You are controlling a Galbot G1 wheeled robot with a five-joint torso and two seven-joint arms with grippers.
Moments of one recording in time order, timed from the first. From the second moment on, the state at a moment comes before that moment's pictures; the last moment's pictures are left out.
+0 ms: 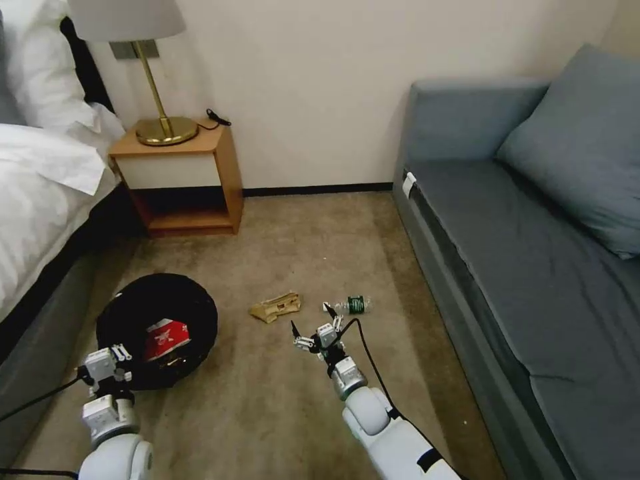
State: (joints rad) left arm 1.52 -1.34 -0.79 -1.69 -0.20 -0.26 -0.33; right arm -1.04 1.49 -0.03 1.19 -0.08 0.34 0.09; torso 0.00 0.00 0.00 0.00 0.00
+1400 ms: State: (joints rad) left arm 1.53 -1.32 -0.78 -1.67 -0.19 -0.28 -0.33; right arm -0.81 1.40 -0.12 1.09 0.06 0.48 -0.12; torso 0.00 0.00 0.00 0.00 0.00
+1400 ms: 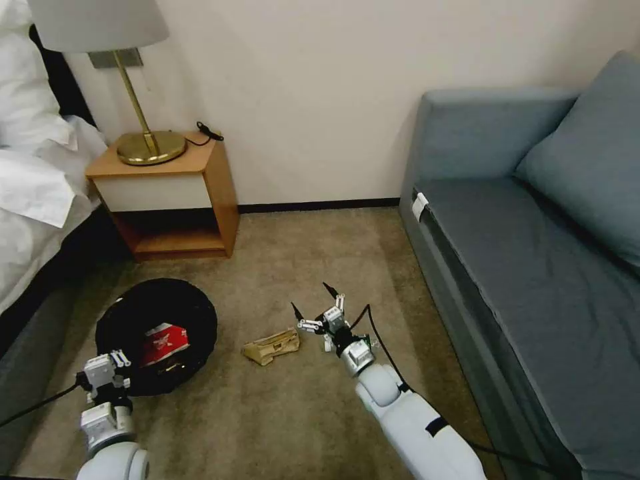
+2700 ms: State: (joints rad) left arm 1.59 -1.35 -0.83 -1.69 -0.14 -0.29 -0.33; right arm -0.30 1.61 -0.35 0.35 -0.19 0.22 -0.60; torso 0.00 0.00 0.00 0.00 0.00
